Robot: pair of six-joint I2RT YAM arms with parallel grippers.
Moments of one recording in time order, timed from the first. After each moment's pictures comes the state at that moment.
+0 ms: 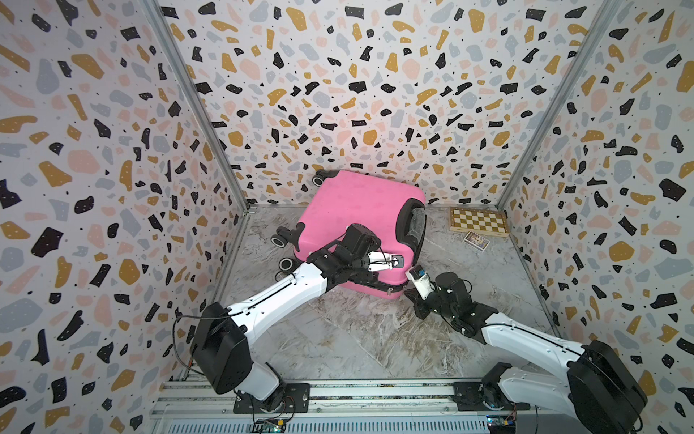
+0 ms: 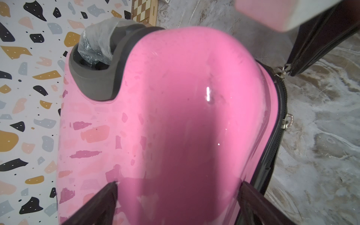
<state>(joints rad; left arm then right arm) -0.74 1.51 1.27 -0.47 -0.06 1.00 0.66 1.15 0.49 0.08 -0.19 -0.03</state>
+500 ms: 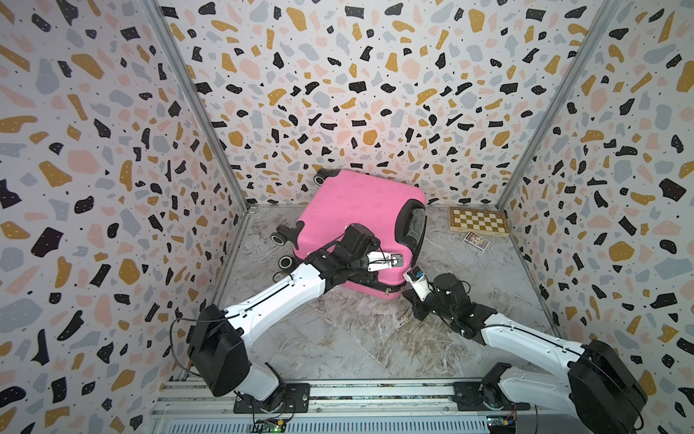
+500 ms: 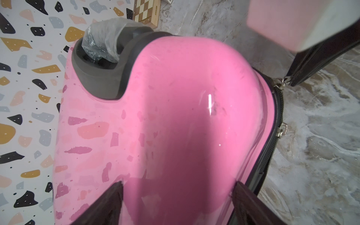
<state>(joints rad) -0.74 1.49 1.27 -0.48 -0.06 0.95 0.69 1.15 0.49 0.09 -0.19 -0.05</state>
